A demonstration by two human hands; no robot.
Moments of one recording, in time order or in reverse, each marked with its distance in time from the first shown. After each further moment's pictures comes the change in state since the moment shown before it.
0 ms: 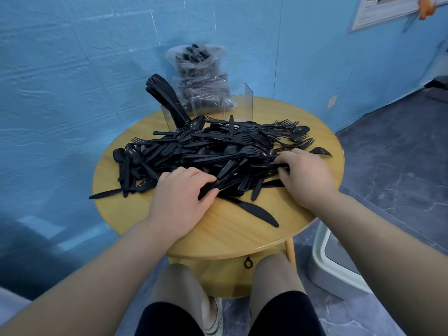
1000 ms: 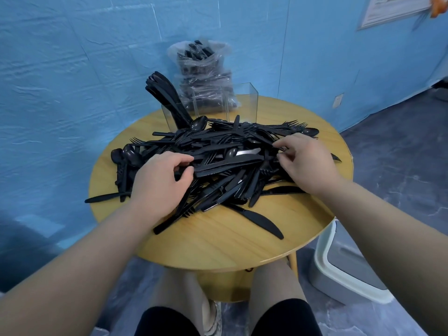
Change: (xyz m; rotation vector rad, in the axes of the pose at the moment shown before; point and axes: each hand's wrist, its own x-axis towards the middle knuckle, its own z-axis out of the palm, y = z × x) left_hand 0.031 -0.032 -0.007 -0.157 0.016 -0.248; right_hand 0.035 0.008 -0.001 0.204 0.057 -0.075
